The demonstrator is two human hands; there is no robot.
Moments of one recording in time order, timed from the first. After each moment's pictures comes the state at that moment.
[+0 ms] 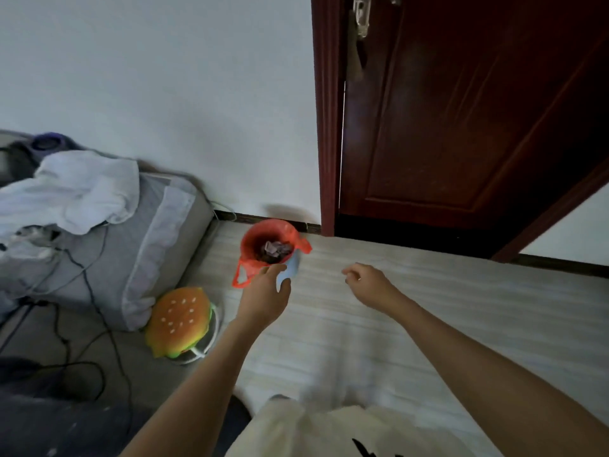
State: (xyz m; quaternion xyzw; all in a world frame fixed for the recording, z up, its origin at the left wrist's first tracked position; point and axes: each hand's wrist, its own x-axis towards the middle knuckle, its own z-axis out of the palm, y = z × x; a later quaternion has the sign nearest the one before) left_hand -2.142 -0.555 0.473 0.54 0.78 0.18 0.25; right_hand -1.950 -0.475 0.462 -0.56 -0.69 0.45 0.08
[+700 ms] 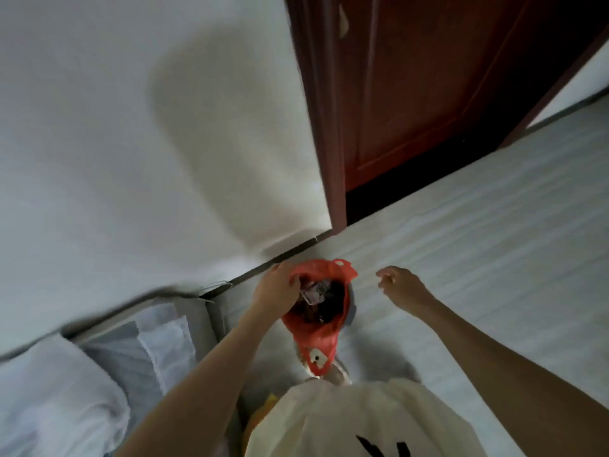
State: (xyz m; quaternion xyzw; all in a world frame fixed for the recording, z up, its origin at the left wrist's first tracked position) left_hand -2.441 -0.140 0.375 0.73 0.60 -0.07 0.32; right_hand -2.220 -0.228 0.347 -0.78 -0.36 0.49 0.14
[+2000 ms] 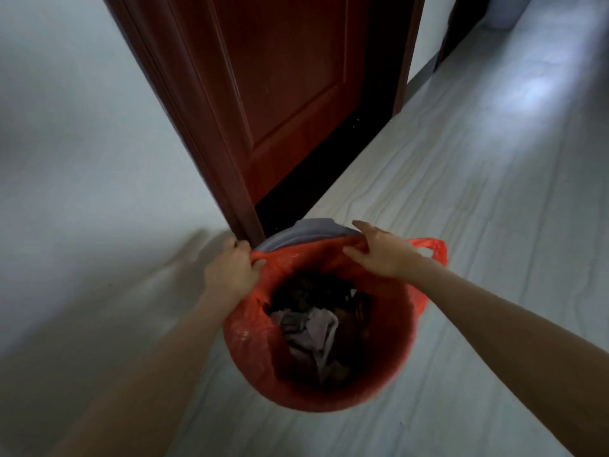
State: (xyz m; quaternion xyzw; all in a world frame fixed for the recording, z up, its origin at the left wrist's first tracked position) left_hand -2.349 0.009 -0.103 0.92 0.38 -0.03 0.10; right_hand -2.169 -0.174 -0.100 -0.89 -0.38 0.20 0.17
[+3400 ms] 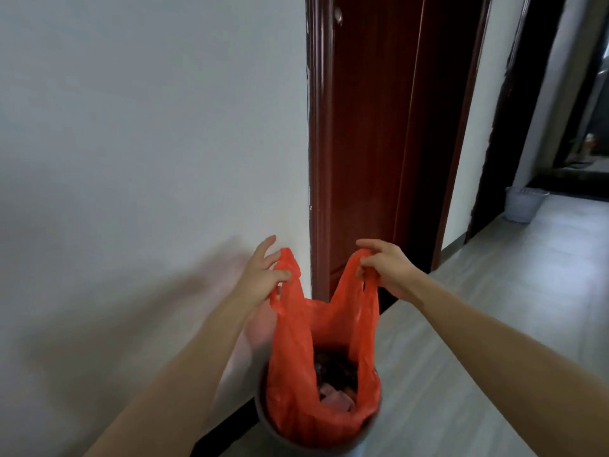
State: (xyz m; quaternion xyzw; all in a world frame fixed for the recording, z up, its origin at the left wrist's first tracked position) left_hand -2.522 -0.037 0.156 0.66 0.29 0.32 0.62; right_hand -2.340 -0.155 0.167 -0.68 -0.32 0.28 0.60
